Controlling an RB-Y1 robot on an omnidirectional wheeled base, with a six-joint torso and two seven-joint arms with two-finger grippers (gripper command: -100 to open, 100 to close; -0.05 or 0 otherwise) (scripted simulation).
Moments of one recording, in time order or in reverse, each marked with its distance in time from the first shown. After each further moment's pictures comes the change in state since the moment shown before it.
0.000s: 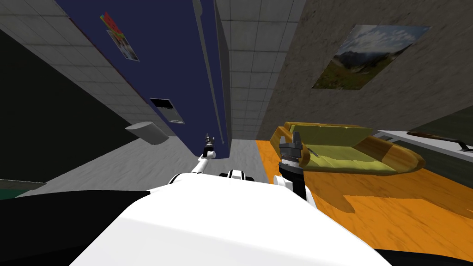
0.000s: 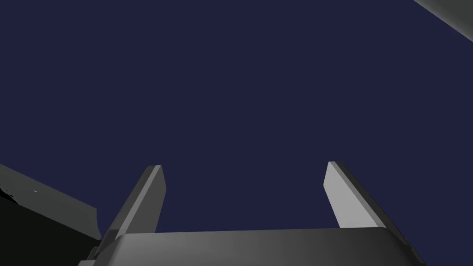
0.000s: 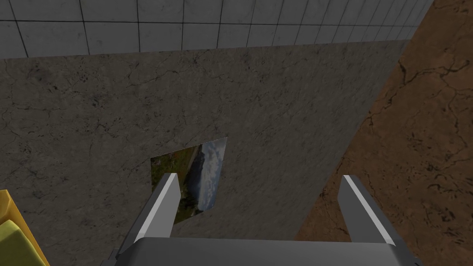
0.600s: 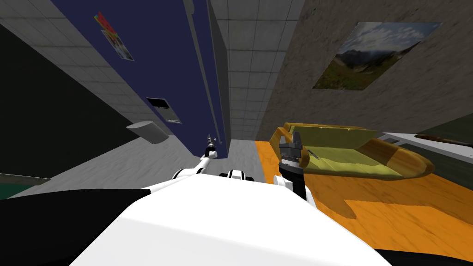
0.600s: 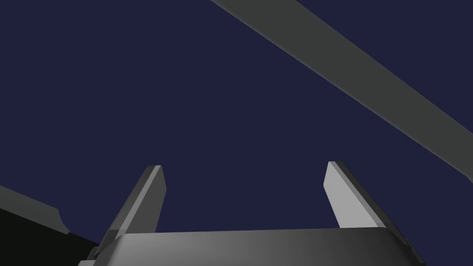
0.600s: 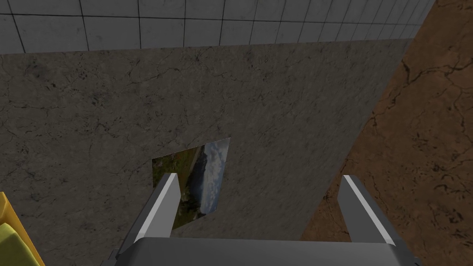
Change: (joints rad) left arm -0.082 -0.007 0.016 0.166 0.028 -0.026 0.014; right arm 0.000 0.000 0.000 0.000 0.000 0.000 0.000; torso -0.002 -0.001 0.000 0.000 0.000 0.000
